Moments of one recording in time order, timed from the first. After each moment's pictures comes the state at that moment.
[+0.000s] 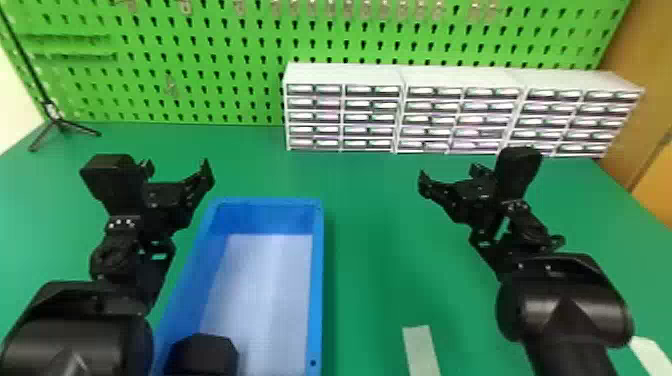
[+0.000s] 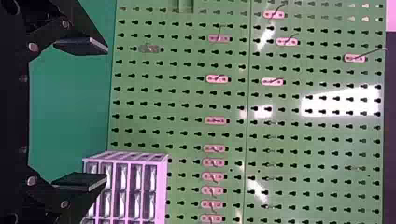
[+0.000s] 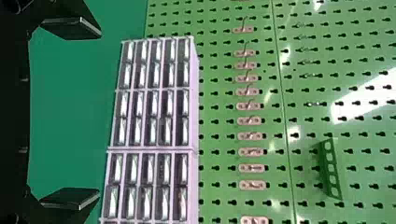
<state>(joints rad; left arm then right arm) -0.04 0.14 -0.01 -1.72 0.17 0.10 0.06 -0.25 -0.02 -0.04 -1.42 -0.05 0.12 0.26</state>
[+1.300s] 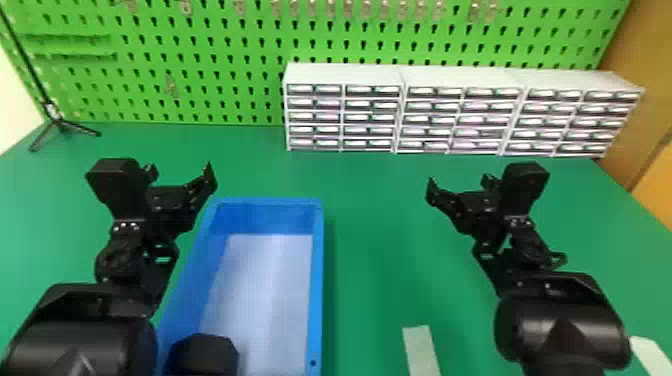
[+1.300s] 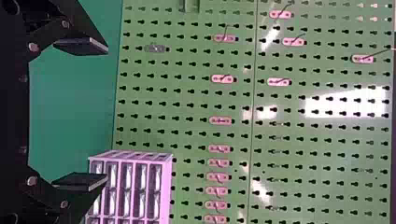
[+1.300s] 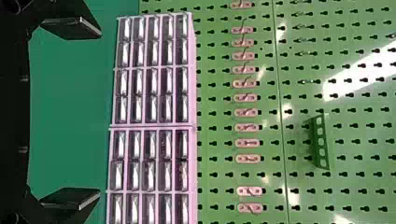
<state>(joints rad) -0.04 0.14 -0.01 -1.70 0.18 0.09 0.06 -0.21 0.00 -0.06 -1.43 -0.03 0.05 0.20</state>
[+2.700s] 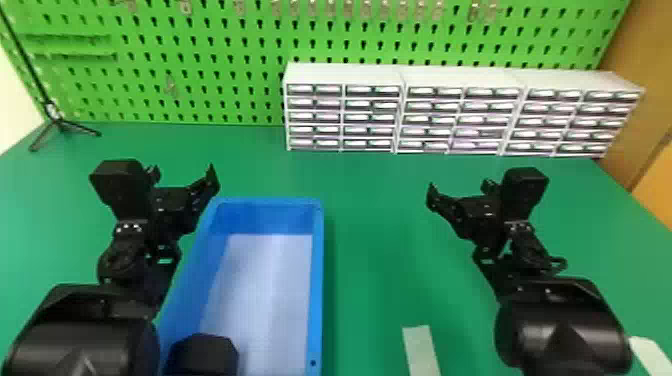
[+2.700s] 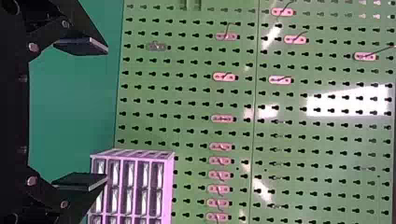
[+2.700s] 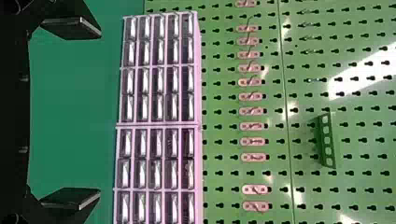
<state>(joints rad) -0.04 0.14 -0.02 -1.70 0.18 0.09 0.06 -0.19 0.00 -0.06 -1.43 -0.03 0.06 0.19</state>
